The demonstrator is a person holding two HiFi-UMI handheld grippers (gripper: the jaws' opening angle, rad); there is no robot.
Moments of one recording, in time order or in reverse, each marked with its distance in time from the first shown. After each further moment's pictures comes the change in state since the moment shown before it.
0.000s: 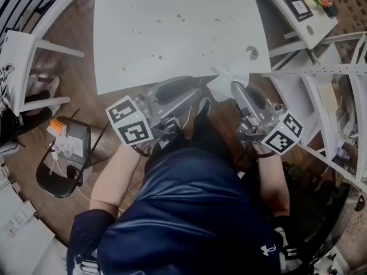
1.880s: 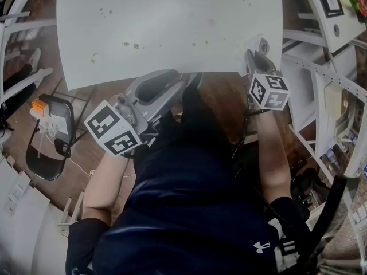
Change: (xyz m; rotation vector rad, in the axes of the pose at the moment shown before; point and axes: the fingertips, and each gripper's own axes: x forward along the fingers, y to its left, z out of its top) left arm 0.033 0.131 -0.033 -0.067 0.067 0.277; right arm -0.010 -0.322 -0.122 -0.234 0.601 -0.631
